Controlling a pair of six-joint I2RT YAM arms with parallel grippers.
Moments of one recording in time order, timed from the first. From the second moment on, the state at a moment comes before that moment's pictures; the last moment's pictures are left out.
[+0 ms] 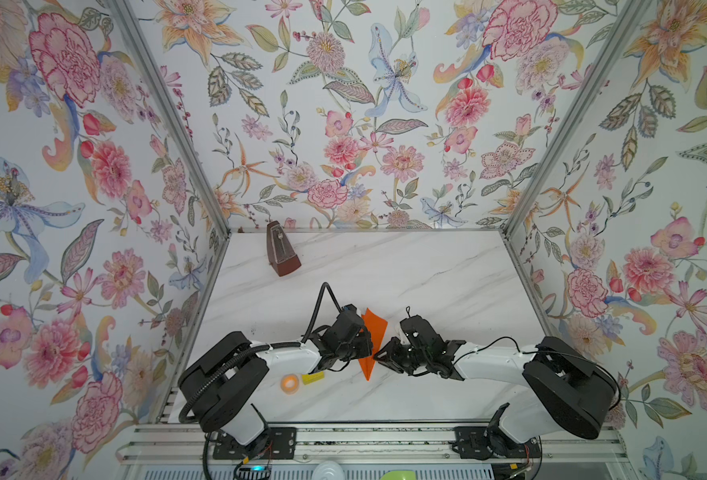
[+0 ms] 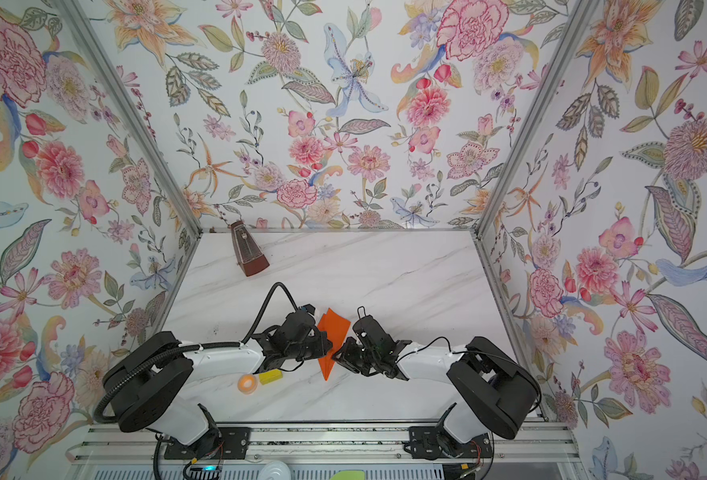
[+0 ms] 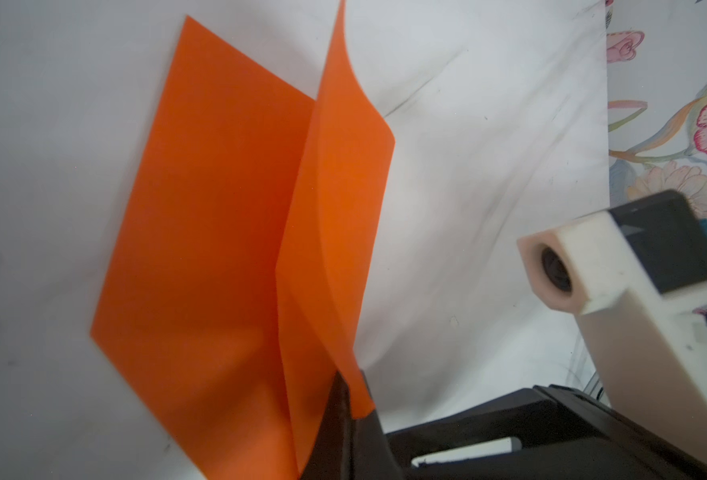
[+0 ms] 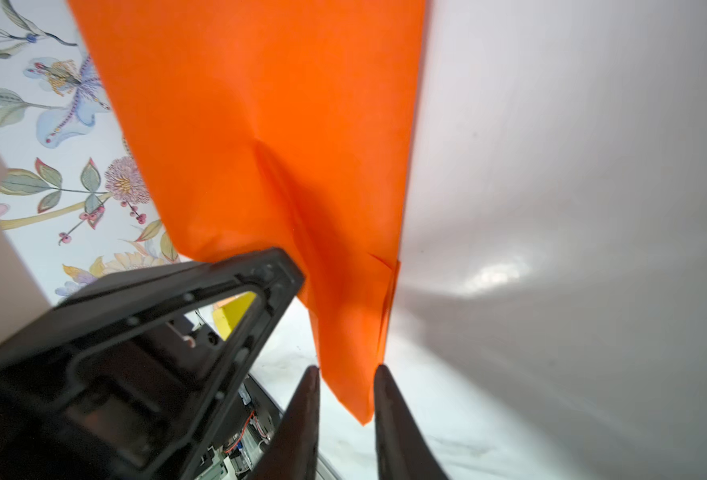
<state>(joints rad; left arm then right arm) -0.84 1.56 0.65 0.12 0.11 -0.92 0.83 1.47 0.55 0.14 -0.35 1.23</state>
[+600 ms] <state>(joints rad) -0.84 1.54 0.52 0.30 0.08 -1.05 0.92 1.54 0.53 0.26 -0.33 1.26</state>
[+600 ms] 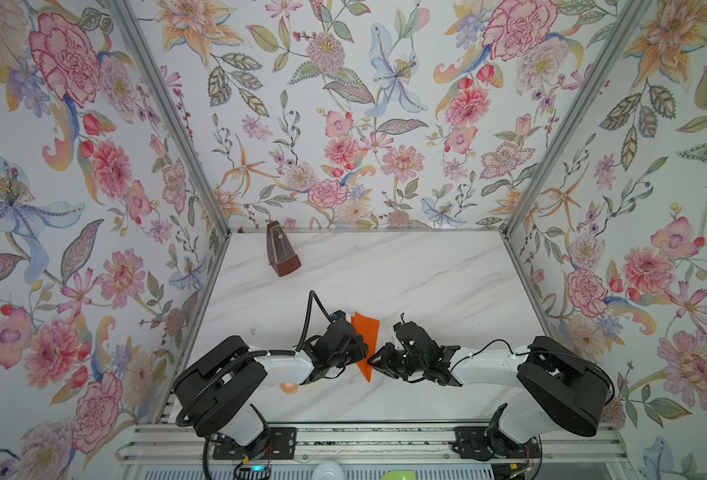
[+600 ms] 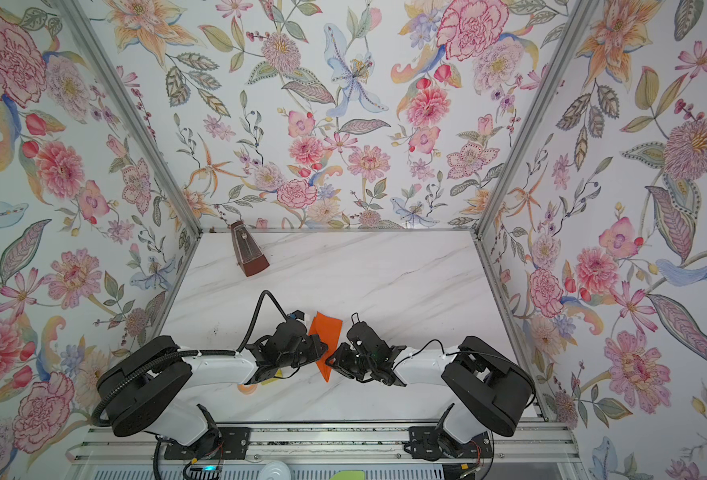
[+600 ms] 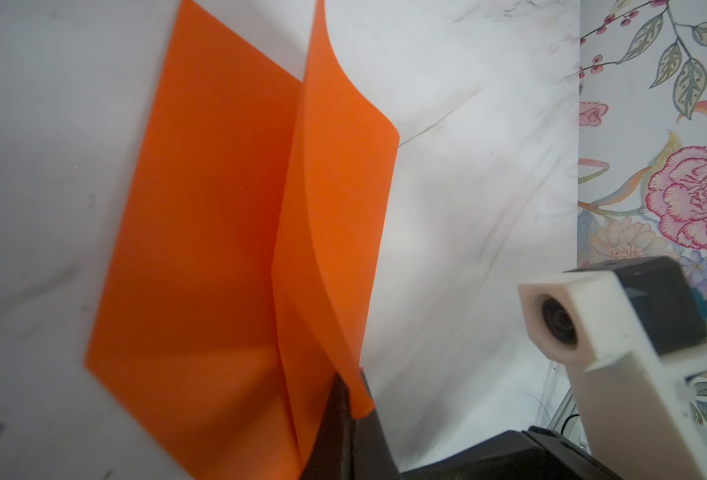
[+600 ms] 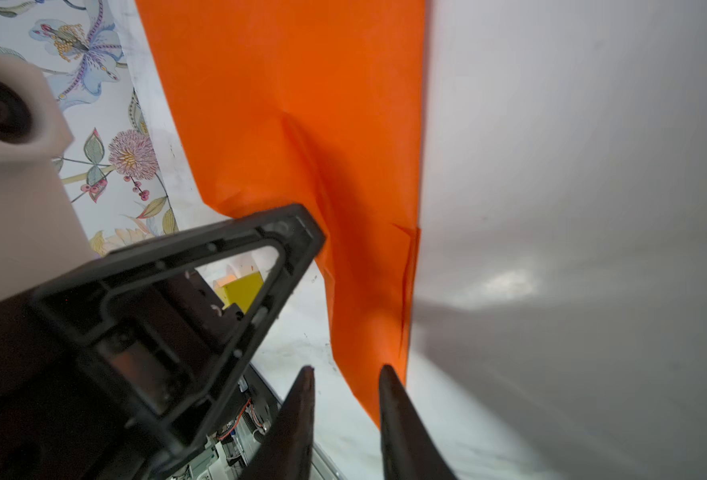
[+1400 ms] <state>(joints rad) -0.84 1.54 0.50 0.33 0.07 -1.06 0.95 1.63 0.55 0.31 -0.33 1.28</state>
